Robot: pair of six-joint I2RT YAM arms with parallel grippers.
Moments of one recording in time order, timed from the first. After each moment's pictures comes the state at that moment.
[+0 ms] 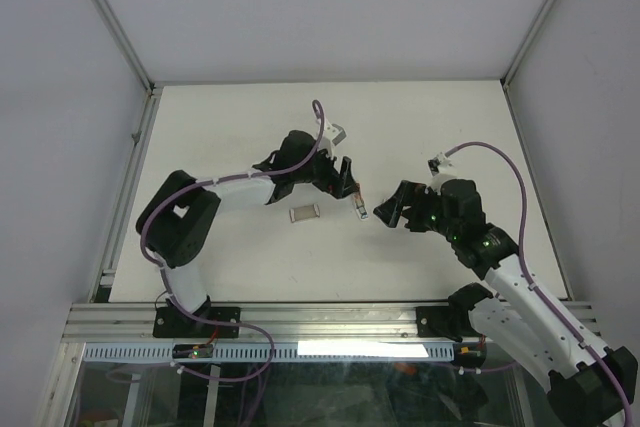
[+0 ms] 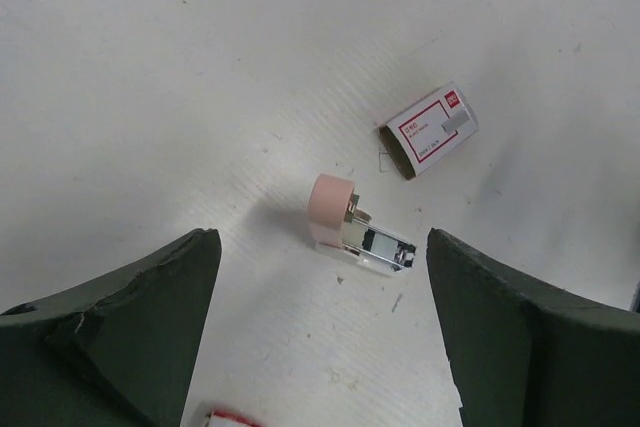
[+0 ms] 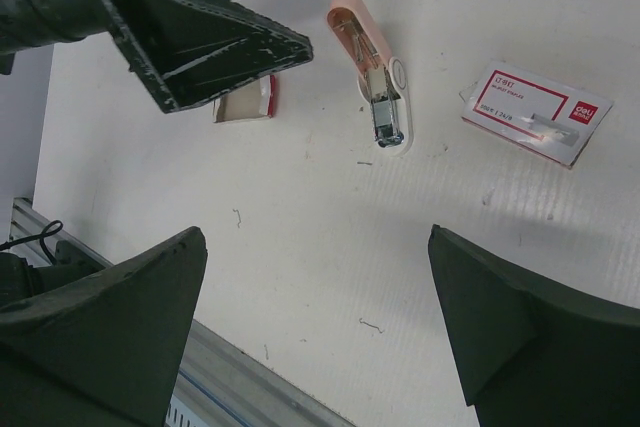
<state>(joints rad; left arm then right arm) -0.66 1.77 1.02 0.26 0.38 -0.24 0.47 0.71 0.54 -0.37 -0.18 0.58</state>
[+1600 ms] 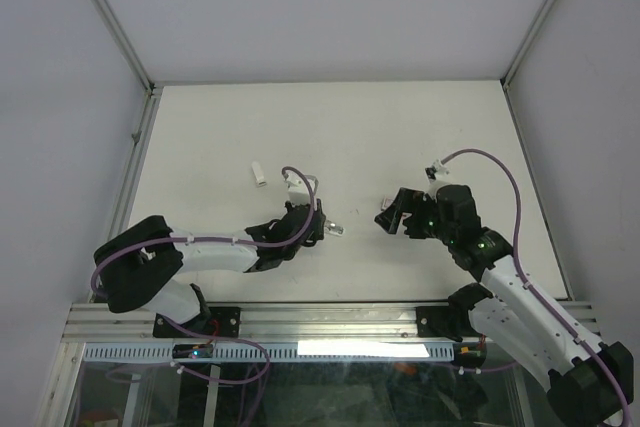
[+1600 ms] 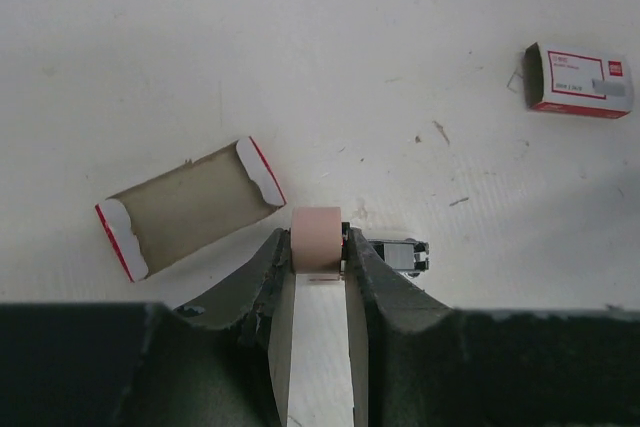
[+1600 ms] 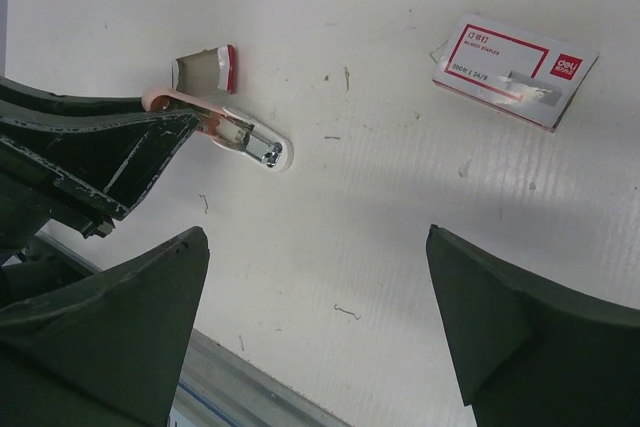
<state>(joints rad) -1.04 1.47 0.59 0.34 -0.52 -0.59 0.47 0.71 0.48 -0.36 -0.17 0.59</state>
